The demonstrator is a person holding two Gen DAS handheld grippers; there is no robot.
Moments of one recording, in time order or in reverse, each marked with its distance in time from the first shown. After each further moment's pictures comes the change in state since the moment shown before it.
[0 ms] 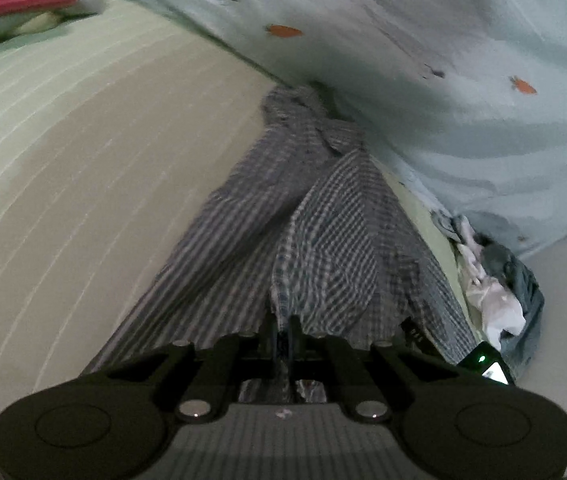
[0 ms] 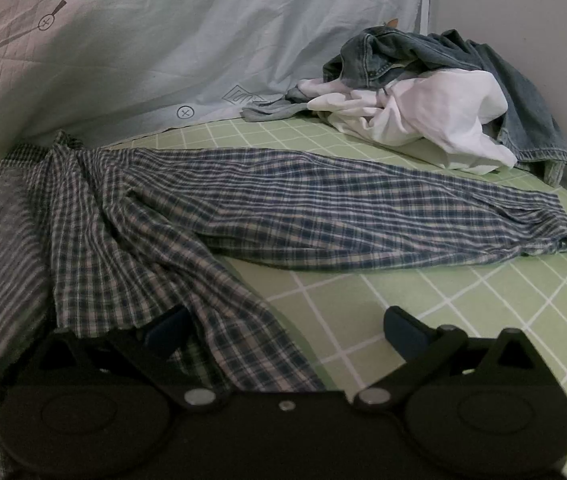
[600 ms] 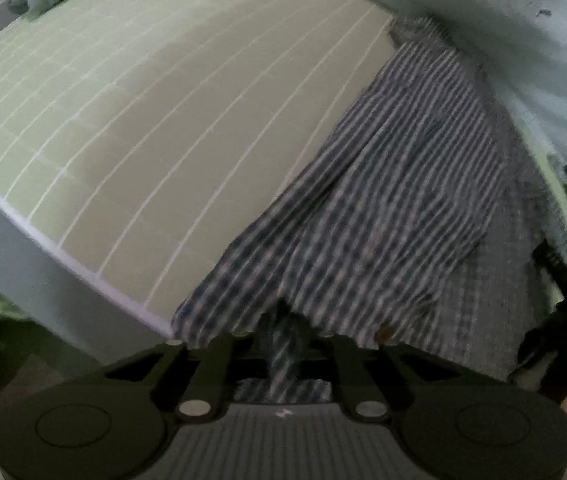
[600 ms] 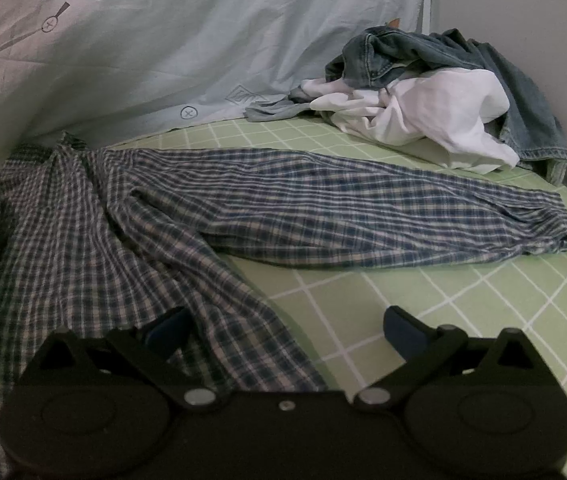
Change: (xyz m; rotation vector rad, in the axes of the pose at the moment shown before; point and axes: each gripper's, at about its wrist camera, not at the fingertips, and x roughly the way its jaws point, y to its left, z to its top) left arm 0.008 0.038 -0.044 0.015 0.116 0.296; right arm -0.003 0.000 0.001 0.002 0.000 0.008
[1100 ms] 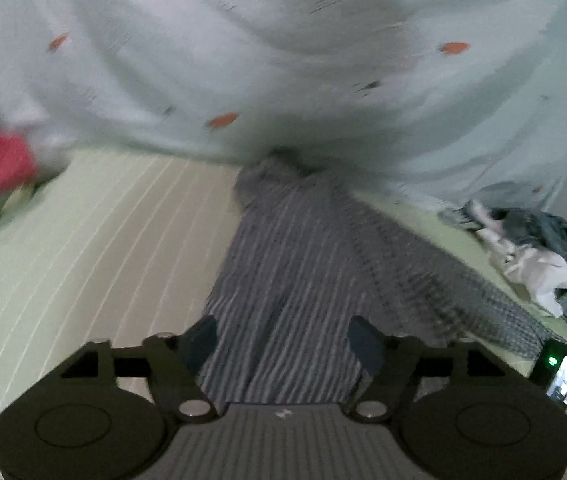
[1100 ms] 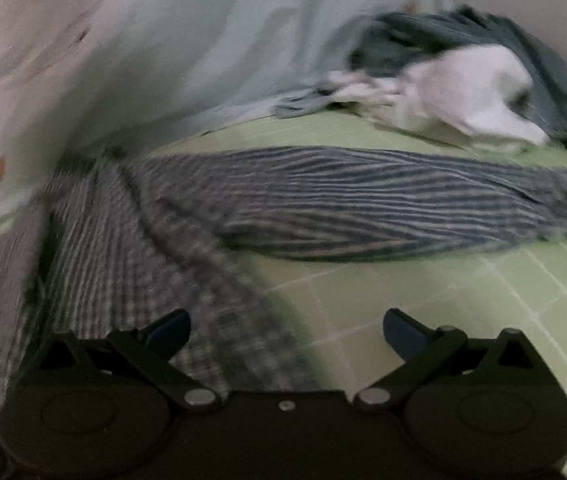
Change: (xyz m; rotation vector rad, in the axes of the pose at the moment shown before) left arm -0.043 -0.114 0.044 0.392 -0.407 -0.133; right arm -0.013 -0.046 0.005 0.088 0.040 0.179
